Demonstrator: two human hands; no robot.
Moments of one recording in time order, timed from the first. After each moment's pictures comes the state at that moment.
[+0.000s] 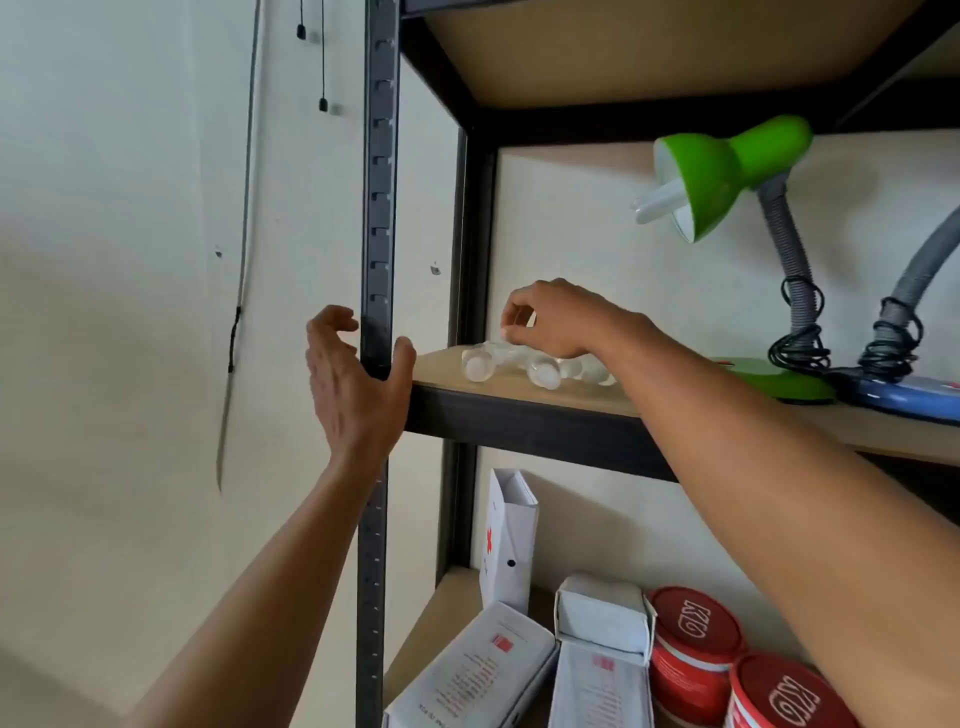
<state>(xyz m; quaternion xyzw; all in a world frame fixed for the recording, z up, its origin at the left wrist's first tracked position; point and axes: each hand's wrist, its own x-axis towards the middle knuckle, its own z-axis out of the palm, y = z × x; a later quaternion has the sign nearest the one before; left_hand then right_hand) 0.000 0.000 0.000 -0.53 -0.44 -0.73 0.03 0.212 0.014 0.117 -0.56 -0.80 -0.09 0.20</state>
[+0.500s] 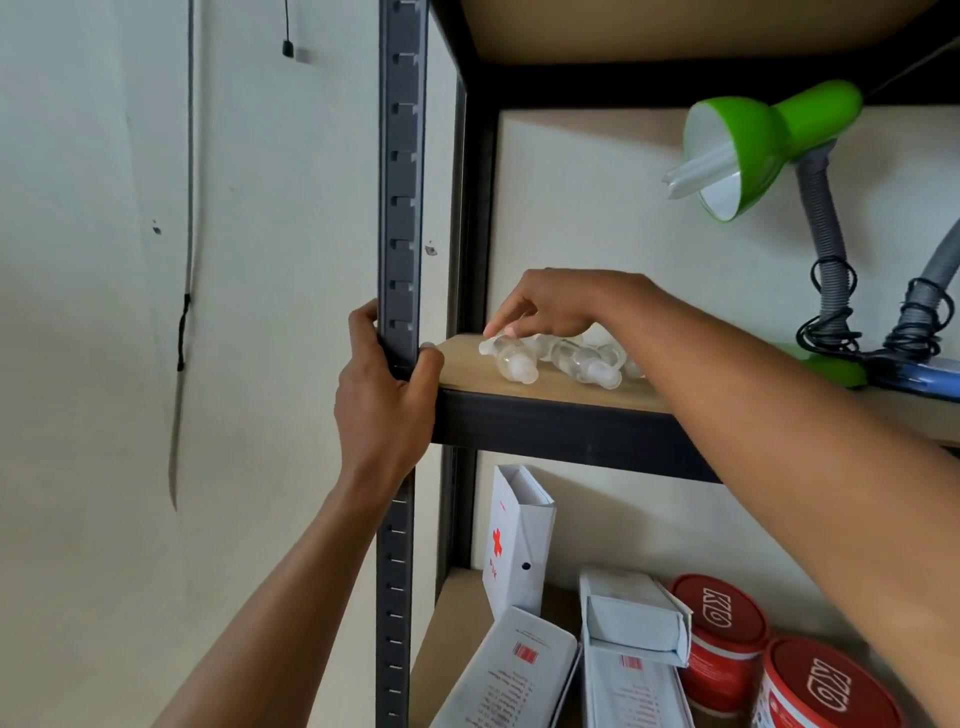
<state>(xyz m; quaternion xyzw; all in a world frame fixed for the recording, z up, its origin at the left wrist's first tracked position) -0.014 0.022 -0.006 -0.61 -0.37 -0.70 -0.10 0.183 0.059 0.130 -0.59 -0.81 -0.03 0.03</state>
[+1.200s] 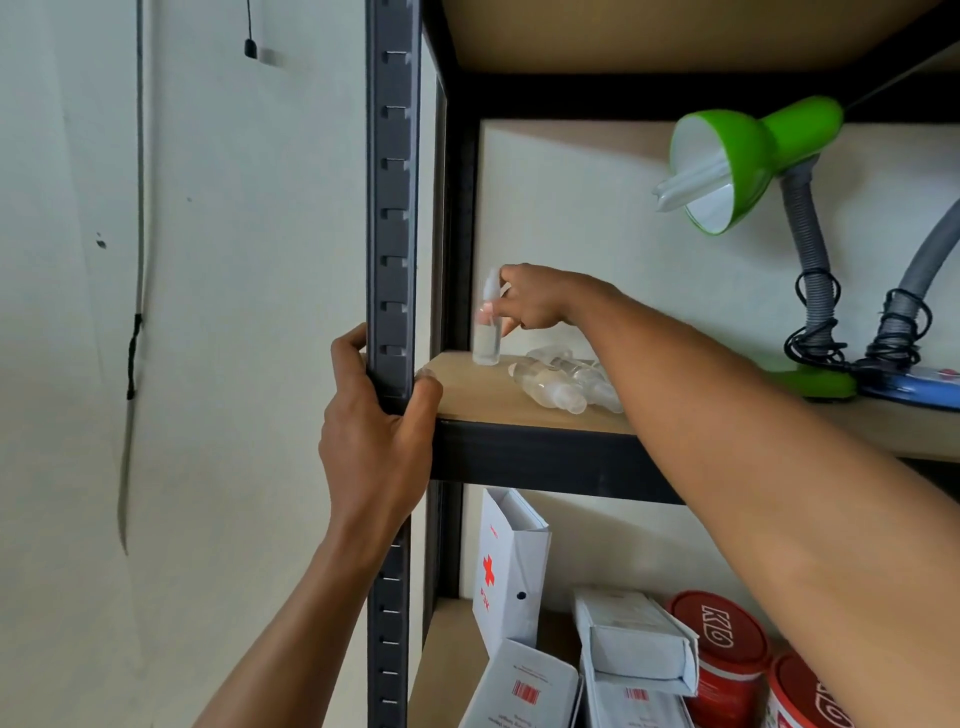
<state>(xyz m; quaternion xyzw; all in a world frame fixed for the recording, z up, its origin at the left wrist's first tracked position) -0.013 0.028 -0.009 -0.61 -0.35 -0.70 -0.12 0.187 0.116 0.137 -0.65 -0.73 0.03 0.18</state>
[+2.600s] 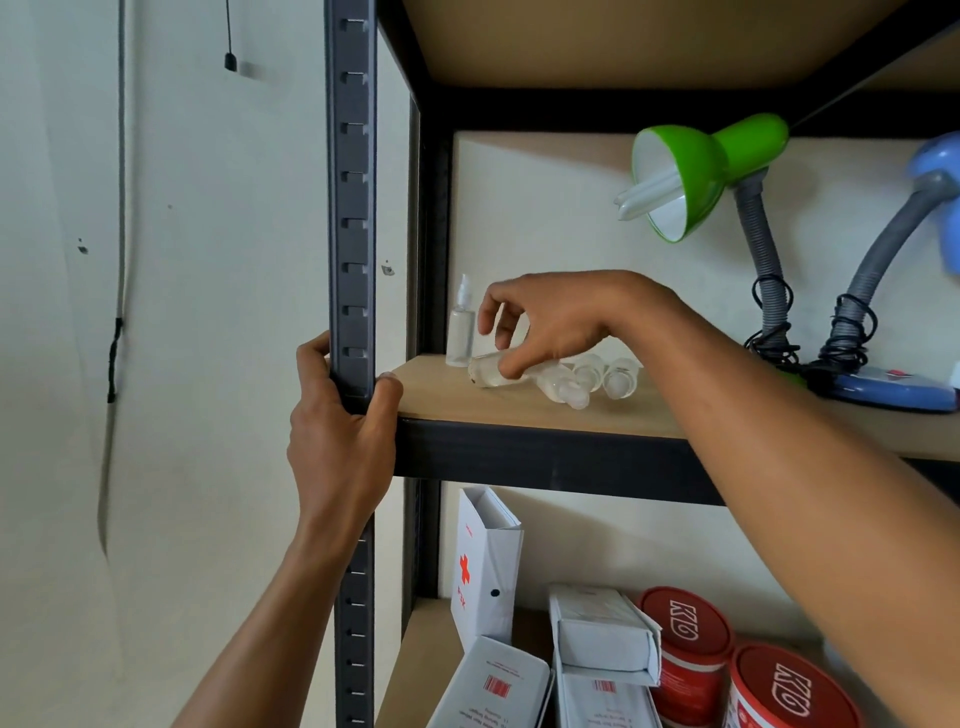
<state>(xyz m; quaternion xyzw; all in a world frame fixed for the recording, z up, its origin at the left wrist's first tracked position) -0.010 0.019 -0.008 -0.59 -0.35 -0.71 -0.13 0.184 -0.010 0.146 -0.63 -0.77 -0.02 0.08</state>
